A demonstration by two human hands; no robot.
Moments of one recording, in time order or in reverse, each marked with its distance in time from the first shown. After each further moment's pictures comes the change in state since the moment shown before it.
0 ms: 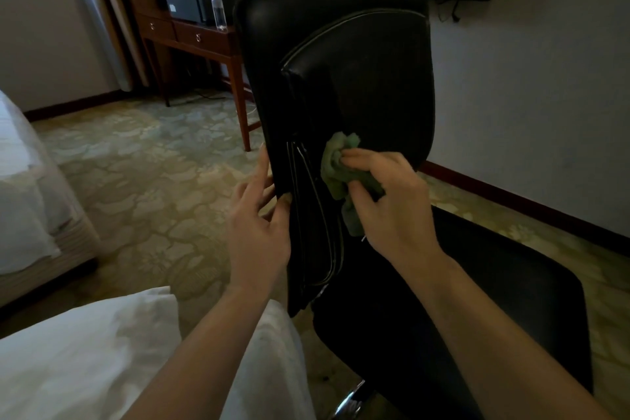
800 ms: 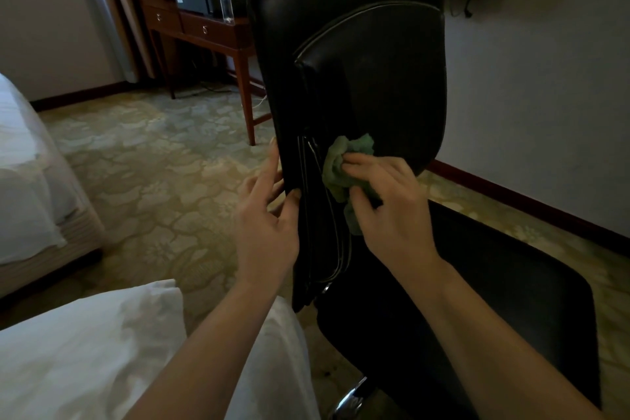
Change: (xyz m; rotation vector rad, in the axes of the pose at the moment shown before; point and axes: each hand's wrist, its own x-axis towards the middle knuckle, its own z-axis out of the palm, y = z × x) left_hand 0.001 -0.001 0.000 -0.009 -0.006 -0.013; right_hand -0.008 0.007 0.019 -0.082 0.043 -0.113
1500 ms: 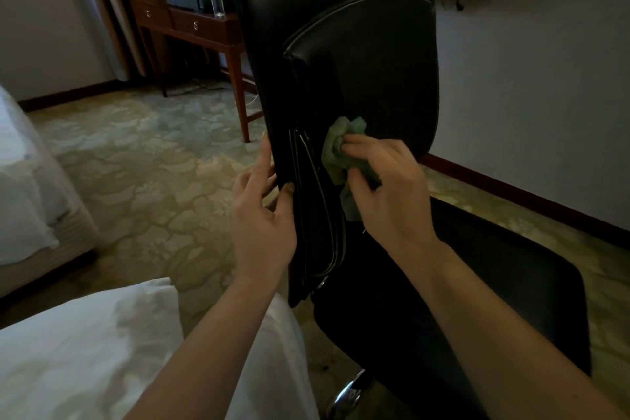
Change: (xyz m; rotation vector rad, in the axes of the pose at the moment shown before) left_hand -0.003 -0.003 0.005 0.048 0.035 0.043; right_hand 0.010 0.001 -0.008 -0.030 0.008 0.029
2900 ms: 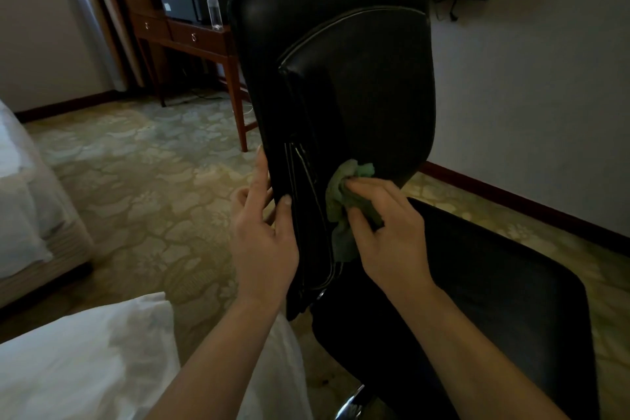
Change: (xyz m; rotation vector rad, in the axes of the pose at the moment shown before) left_hand -0.003 -0.004 0.007 0.070 0.034 0.049; right_hand -0.038 0.010 0.012 0.203 0.005 0.134
